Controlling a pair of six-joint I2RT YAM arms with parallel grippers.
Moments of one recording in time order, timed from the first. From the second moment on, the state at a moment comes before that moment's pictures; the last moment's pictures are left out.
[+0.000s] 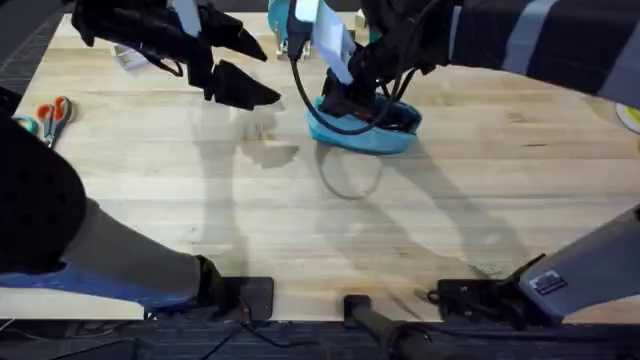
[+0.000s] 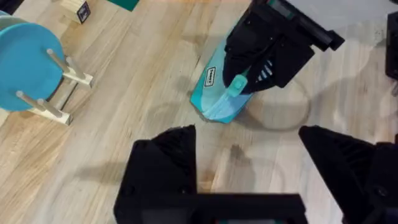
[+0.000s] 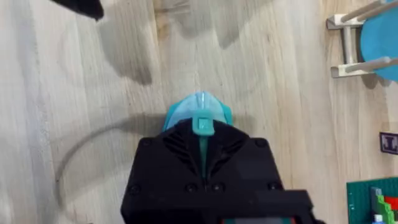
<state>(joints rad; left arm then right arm) 0.17 1.72 1.47 -1.26 0.95 1.29 0.55 1.82 1.39 -0.59 -0.36 -0.84</state>
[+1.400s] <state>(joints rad) 0.17 1.72 1.47 -1.26 0.95 1.29 0.56 1.73 1.45 -0.83 -0.28 -0.79</state>
